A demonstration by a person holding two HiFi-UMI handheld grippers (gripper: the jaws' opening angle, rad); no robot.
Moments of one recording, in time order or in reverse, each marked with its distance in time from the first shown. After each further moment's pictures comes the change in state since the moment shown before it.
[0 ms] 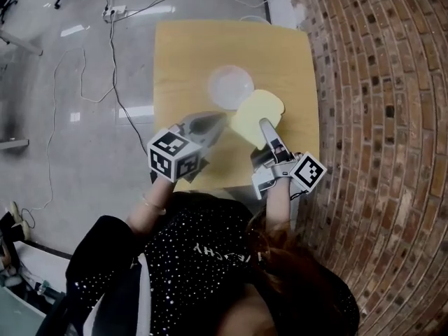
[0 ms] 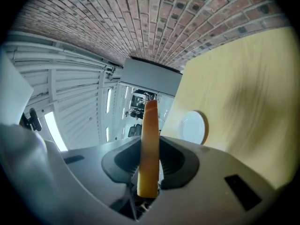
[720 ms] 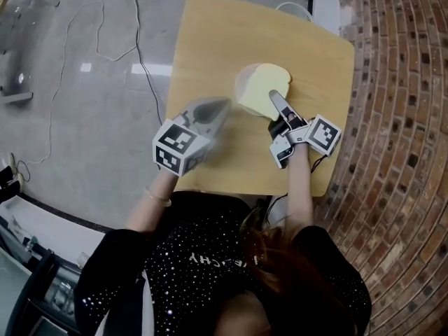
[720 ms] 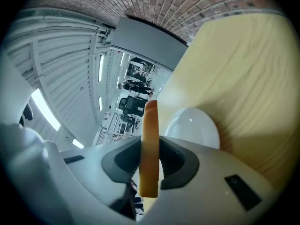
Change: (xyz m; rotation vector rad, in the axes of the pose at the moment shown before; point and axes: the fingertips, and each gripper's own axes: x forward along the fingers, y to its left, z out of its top) left arm 0.000 0.103 -0.005 0.007 -0.003 0.230; right arm 0.148 -0.070 0.007 -0.127 0.395 -0.089
